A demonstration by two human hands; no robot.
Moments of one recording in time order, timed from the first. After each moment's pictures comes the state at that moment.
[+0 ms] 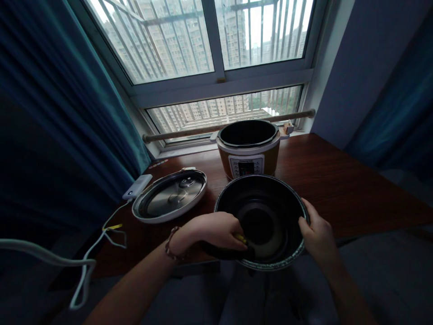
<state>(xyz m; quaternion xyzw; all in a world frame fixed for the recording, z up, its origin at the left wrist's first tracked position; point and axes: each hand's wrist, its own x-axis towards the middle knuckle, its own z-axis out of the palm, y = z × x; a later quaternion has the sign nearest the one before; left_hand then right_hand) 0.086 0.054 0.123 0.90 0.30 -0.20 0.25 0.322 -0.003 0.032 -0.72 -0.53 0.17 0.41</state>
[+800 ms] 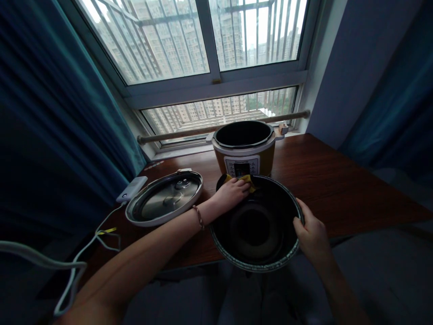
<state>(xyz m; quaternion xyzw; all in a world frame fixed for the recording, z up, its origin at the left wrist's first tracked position) 0.117 0.126 0.077 0.95 0.26 -0.08 -0.12 0.322 -0.003 0.035 -0.72 -0.52 0.19 0.41</state>
